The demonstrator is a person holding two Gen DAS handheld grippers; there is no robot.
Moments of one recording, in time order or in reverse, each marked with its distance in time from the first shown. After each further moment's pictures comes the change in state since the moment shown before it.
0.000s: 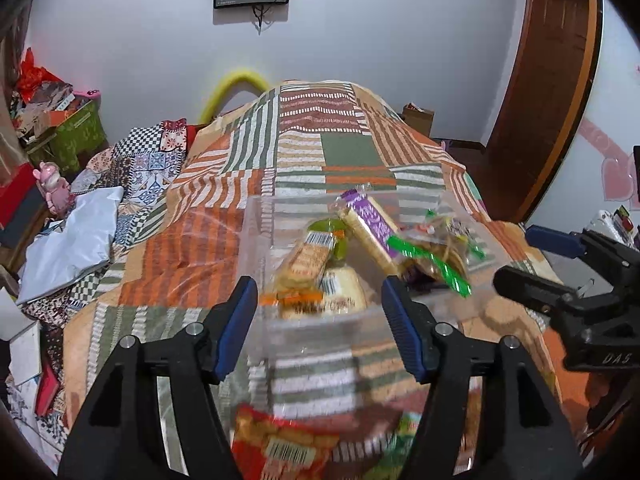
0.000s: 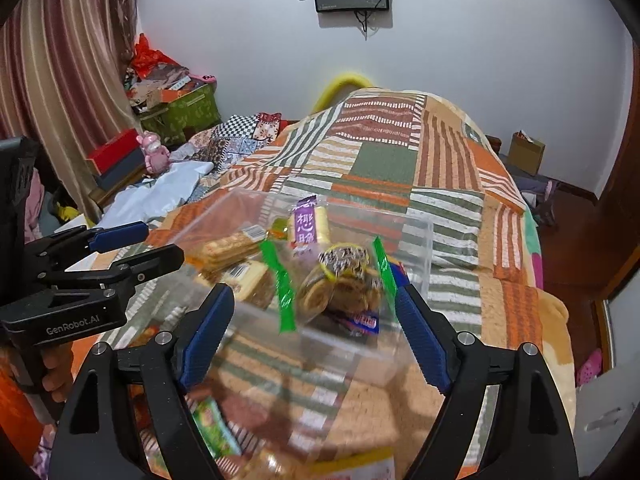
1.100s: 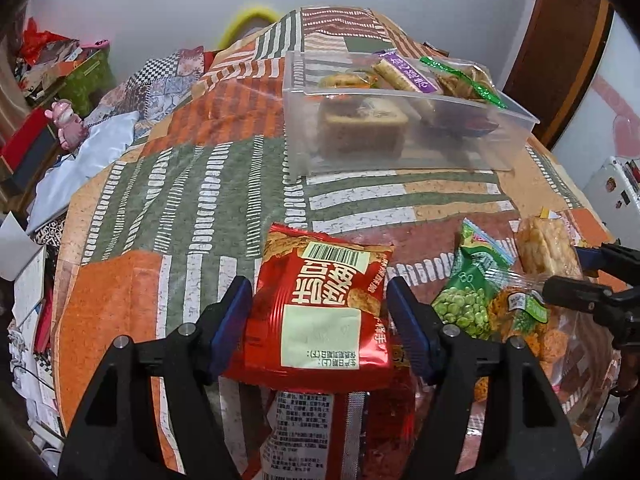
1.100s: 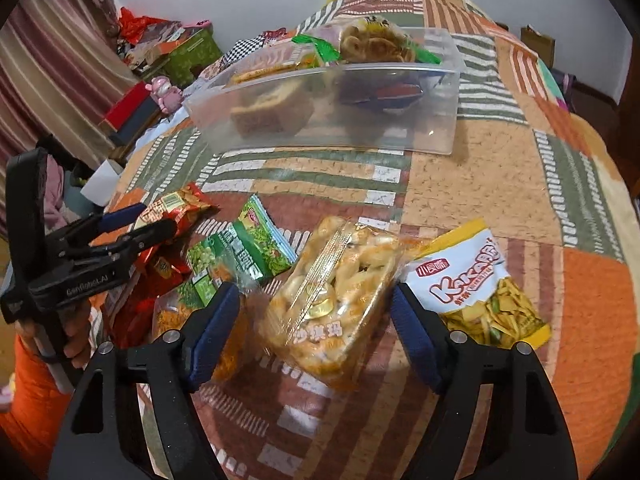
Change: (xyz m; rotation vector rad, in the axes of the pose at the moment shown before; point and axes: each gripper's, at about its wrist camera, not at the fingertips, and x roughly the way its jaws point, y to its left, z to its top) left arm -0.002 0.027 -0.122 -0.007 0.203 0.043; right arm 0.008 0.015 -0.113 0.171 0.274 0.129
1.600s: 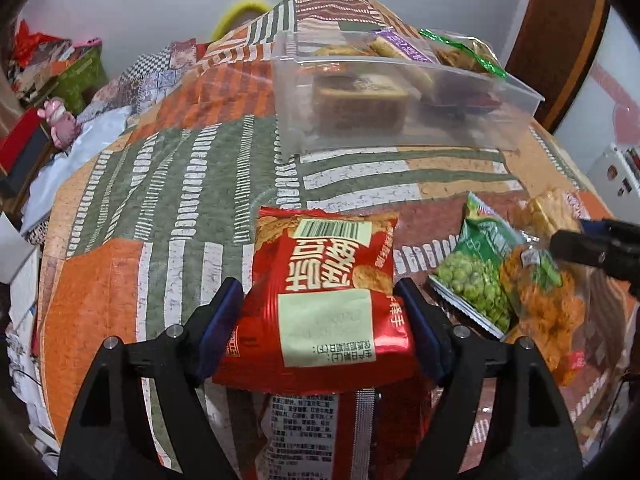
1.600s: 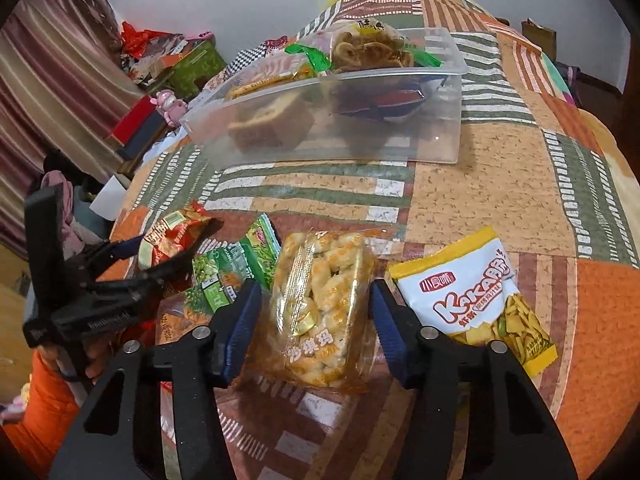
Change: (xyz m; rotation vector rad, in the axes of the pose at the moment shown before) left arm 0.017 -0.002 -0.010 0.022 0.026 -0.009; right arm 0.001 -0.004 0.003 0.024 -0.030 0.052
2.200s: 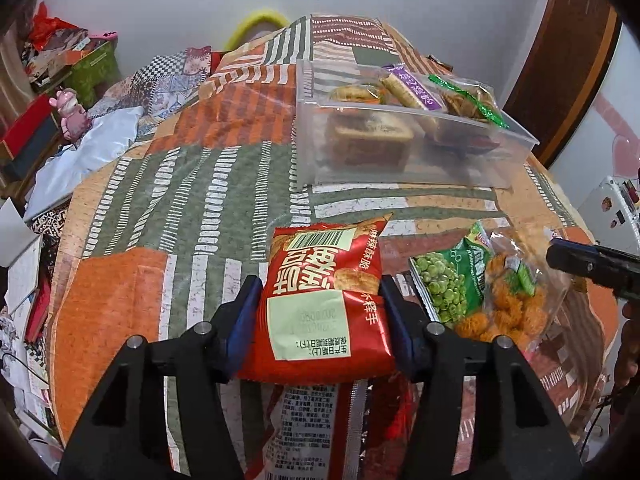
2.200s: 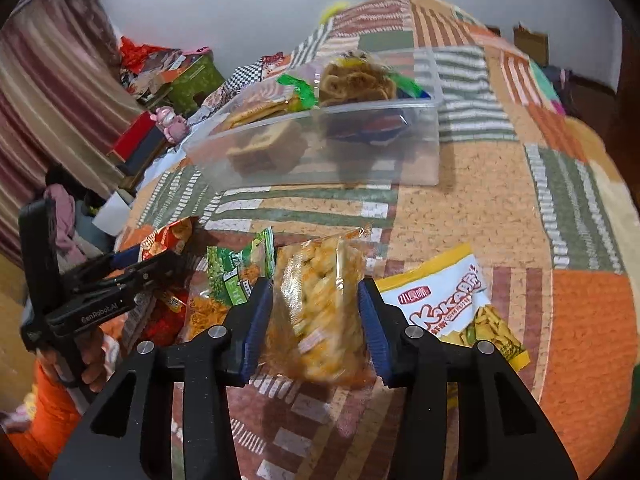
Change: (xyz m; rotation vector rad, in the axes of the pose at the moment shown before) left arm -0.027 0.011 0.010 -0.076 -0.053 -0.018; right arm -0.017 -0.011 0.010 0.044 -0.035 0.011
